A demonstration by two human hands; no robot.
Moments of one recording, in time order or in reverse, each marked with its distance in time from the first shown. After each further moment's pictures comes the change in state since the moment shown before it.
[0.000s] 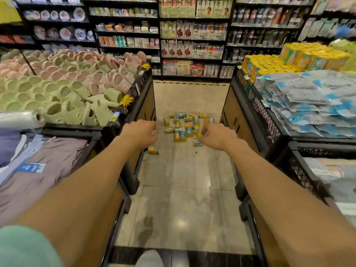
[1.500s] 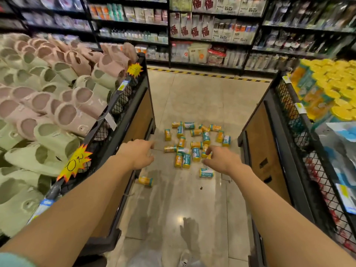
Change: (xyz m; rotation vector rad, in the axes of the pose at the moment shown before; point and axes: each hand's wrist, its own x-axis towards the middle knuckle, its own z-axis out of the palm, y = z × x) left_hand 0.596 -0.078 0.079 -0.041 -0.328 -0.053; right_hand 0.627 0.131 0.001 0.010 -0.274 0.036
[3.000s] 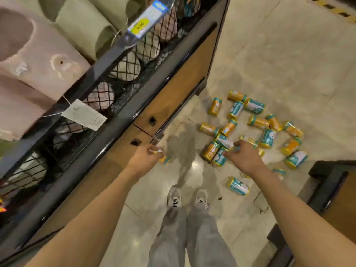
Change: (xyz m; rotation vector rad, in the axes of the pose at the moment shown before) left_hand 0.323 -0.130 0.189 -1.227 -0.080 -1.034; right_hand 0.497 -0.052 0.101 0.193 -0.396 0.018
